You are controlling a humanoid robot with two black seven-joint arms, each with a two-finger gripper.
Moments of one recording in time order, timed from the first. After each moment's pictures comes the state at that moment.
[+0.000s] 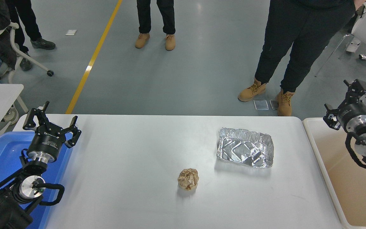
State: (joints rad) left arm -0.42 0.44 -0.90 -0.65 0.01 -0.49 -0.57; right arm 0.82 -0.57 0.25 0.68 0.31 -0.09 0.39
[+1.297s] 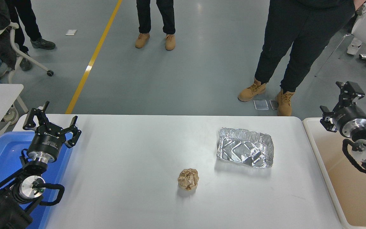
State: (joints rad) left arm -0.42 0.44 -0.90 -0.65 0.01 -0.49 -0.57; right arm 0.84 -0.61 0.19 0.69 0.03 -0.07 0.41
